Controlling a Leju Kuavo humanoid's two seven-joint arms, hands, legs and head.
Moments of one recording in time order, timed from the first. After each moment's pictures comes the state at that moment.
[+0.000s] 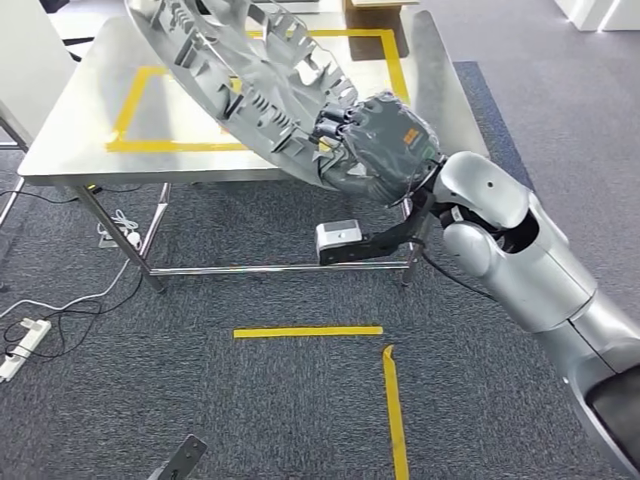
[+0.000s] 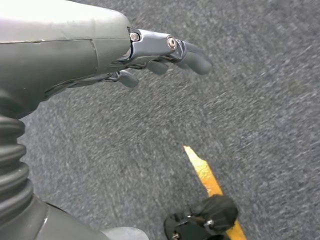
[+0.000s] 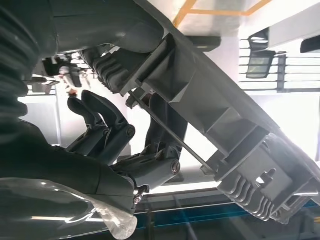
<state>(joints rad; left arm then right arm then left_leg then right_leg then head) -0.12 -0.13 0.66 -0.23 -1.02 0.24 -0.27 -0.98 -0.25 0.87 -1.43 0.84 0.01 -0.18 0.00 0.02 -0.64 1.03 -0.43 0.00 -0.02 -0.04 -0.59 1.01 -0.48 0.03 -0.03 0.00</state>
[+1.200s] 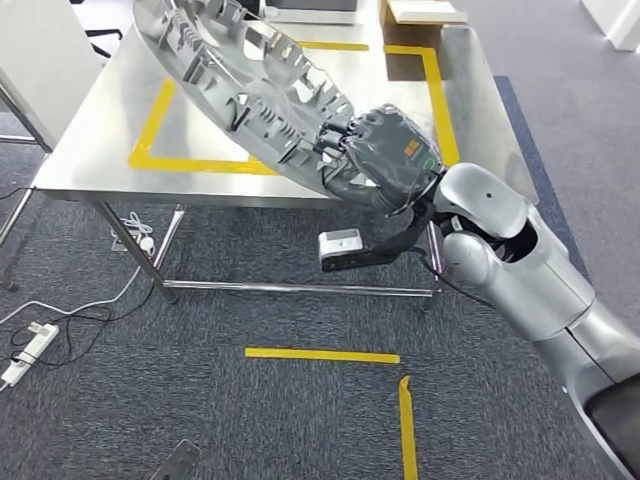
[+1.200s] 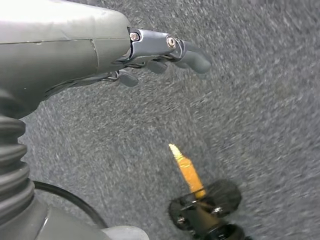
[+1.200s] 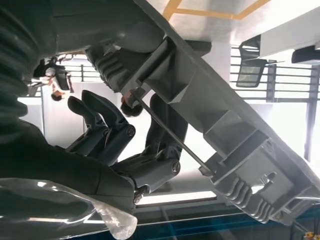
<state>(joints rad) -0.11 -0.11 0.66 -0.23 -1.02 0.13 -0.30 -0.95 -0.25 0.87 -1.41 0.87 -0.01 -0.18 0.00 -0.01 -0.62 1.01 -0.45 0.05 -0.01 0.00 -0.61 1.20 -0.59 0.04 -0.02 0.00</state>
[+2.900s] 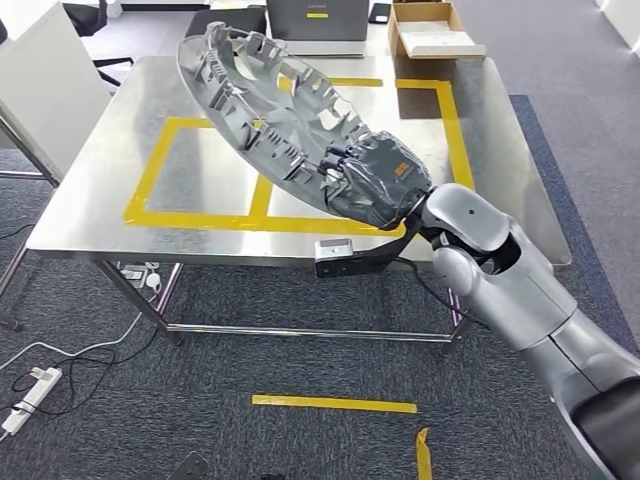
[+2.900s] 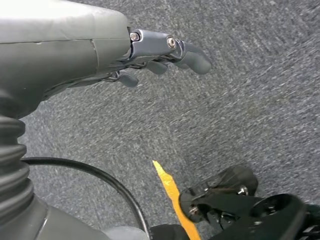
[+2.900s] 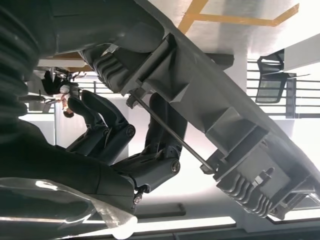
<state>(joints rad) -0.09 -0.10 0.66 -0.22 -1.05 0.09 -0.25 -0.90 -0.21 0.87 -1.33 0.91 0.01 -0.18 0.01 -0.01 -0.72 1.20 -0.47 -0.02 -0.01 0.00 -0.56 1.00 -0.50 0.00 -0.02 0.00</state>
